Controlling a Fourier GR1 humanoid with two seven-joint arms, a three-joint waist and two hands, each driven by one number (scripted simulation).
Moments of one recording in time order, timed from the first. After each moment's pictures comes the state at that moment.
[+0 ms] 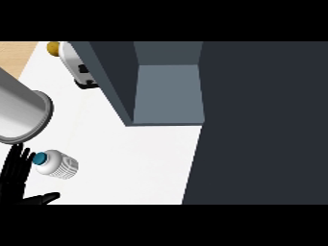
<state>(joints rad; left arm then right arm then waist) 0.09 0.15 0.45 -1.15 0.12 -0.31 -0.37 0.09 -0.12 0.54 -2.49 0.10 -0.18 0.43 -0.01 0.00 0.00</state>
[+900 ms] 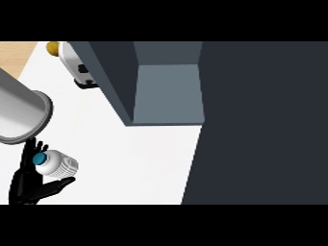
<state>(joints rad) -0.17 0.21 0.49 -0.58 0.09 -0.27 -0.75 0.12 -0.18 0.53 -2.48 0.09 -0.21 0.37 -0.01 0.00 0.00</state>
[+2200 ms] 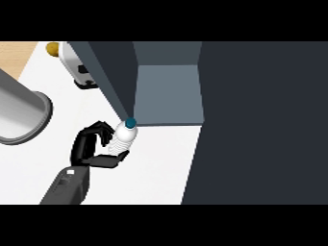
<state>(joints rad) -0.40 0.05 0.23 -0.56 -0.11 -0.06 -0.97 0.10 -0.22 0.57 -2.48 0.09 -0.27 0.38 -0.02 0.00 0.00</state>
